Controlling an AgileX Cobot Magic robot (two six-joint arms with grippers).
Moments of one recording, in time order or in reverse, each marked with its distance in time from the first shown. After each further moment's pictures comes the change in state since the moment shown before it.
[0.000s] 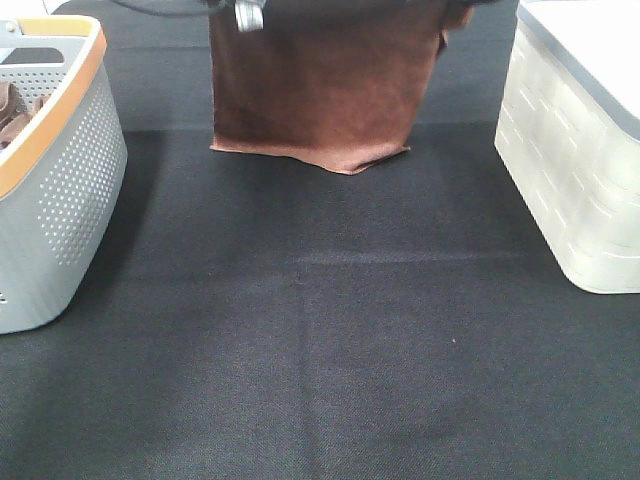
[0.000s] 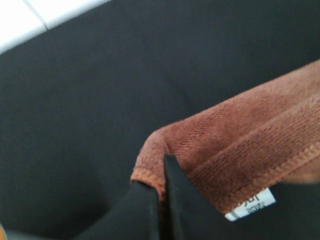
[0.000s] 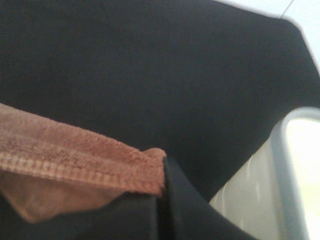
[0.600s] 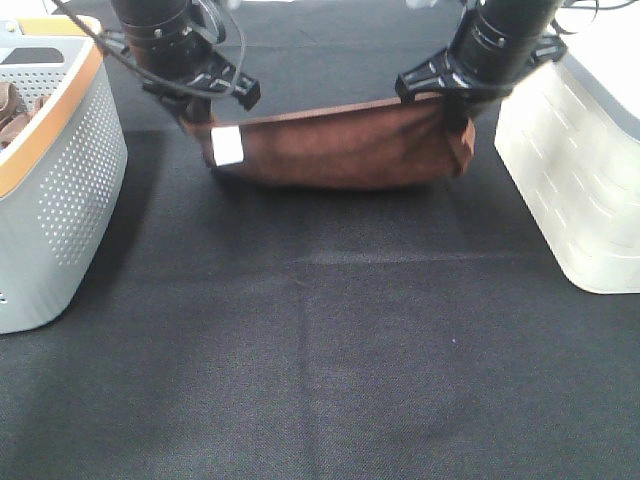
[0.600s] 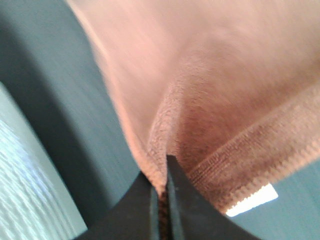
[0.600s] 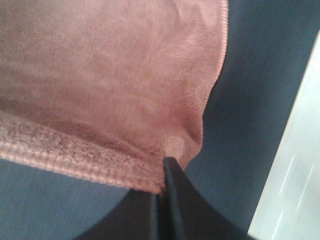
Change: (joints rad) left arm -0.003 0.000 0.000 -0.388 0.627 0.216; right arm 0.002 0.000 0.000 0.645 0.524 -0.576
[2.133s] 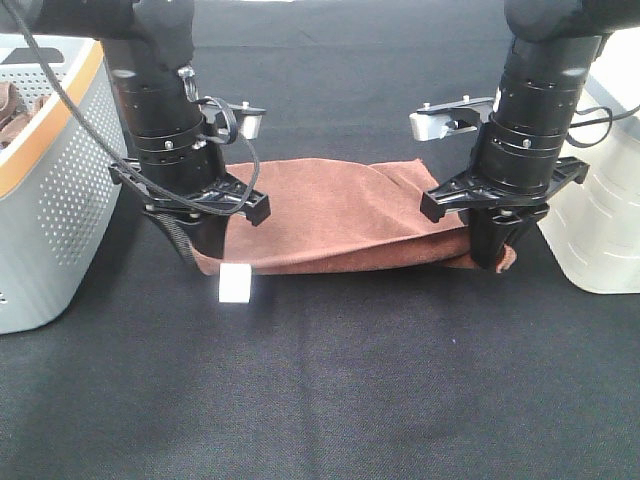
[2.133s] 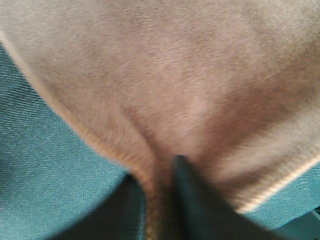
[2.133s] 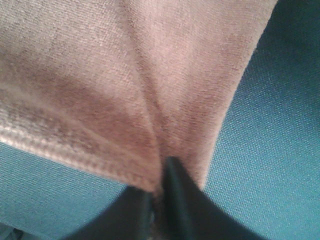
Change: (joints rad) left arm -0.046 -0.019 0.307 -0.199 0.033 0.042; right arm -0.002 -0.003 0.235 0.133 0.212 -0.108
